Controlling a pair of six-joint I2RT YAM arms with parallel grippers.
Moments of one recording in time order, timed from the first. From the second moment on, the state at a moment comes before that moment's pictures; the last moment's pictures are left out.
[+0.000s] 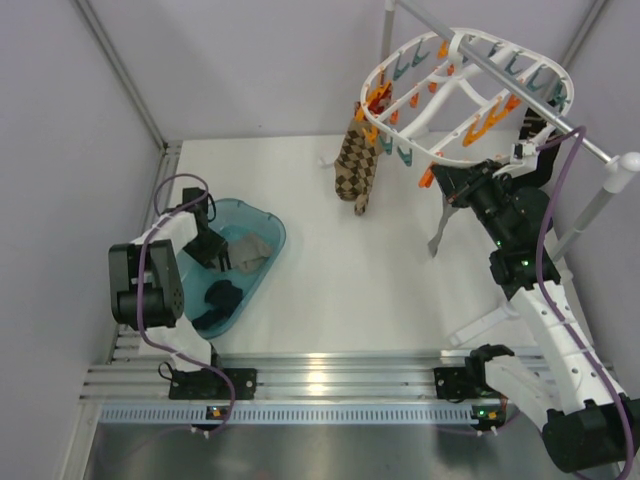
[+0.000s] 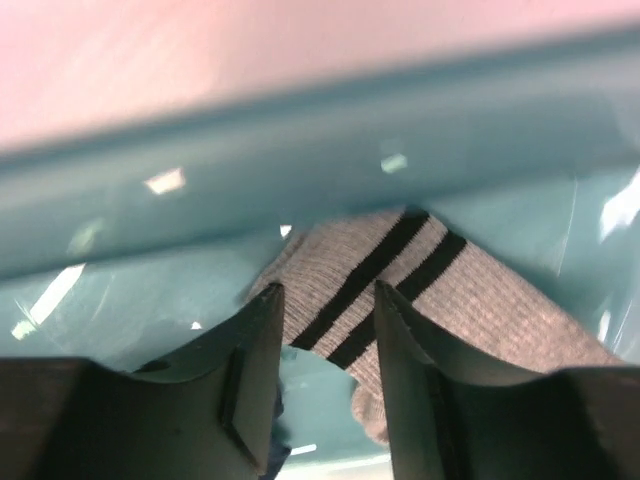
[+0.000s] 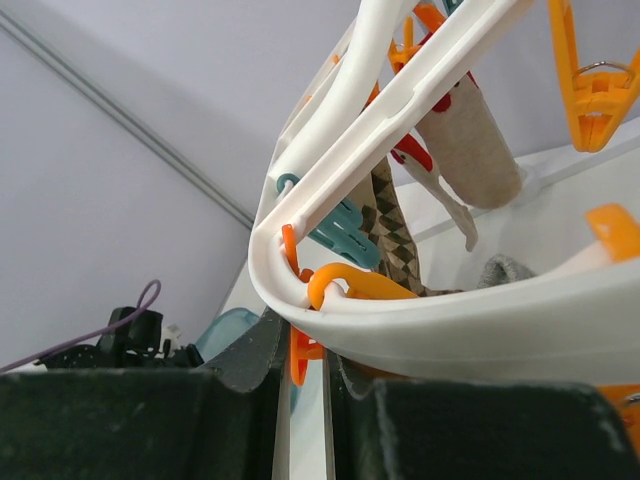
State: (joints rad) left arm 0.10 1.68 1.02 -0.61 -0.15 -0.82; right arm 0.18 0.90 0.85 0.16 -0.21 0.67
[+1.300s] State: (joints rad) left arm -0.10 1.08 1.18 -0.29 0.66 0.39; right arm 0.17 0.86 0.85 0.14 -0.21 0.66
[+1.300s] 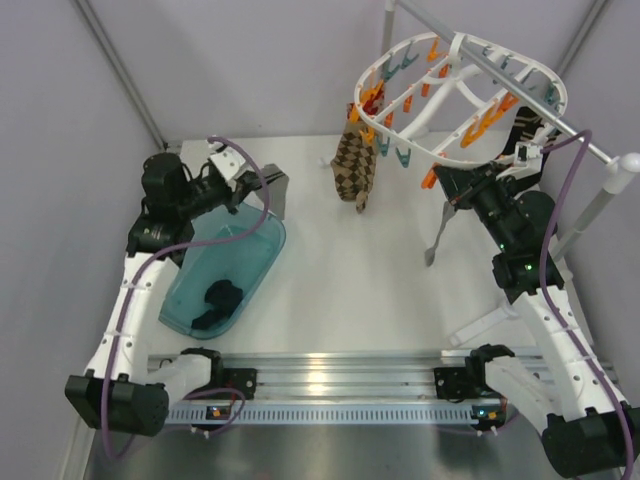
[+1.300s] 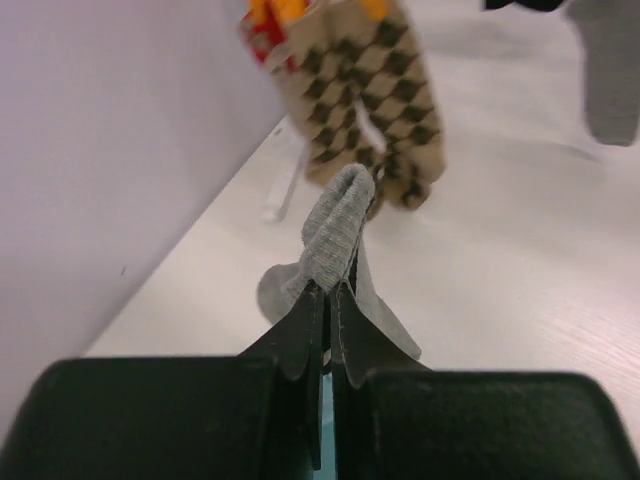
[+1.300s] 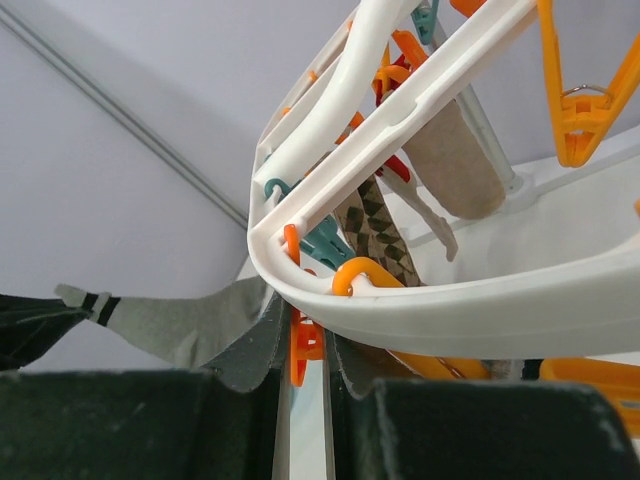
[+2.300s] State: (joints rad) left arm -0.77 1.71 1.63 -0.32 0.79 0.74; right arm 0.17 0.87 0.85 0.18 -0.27 0.70
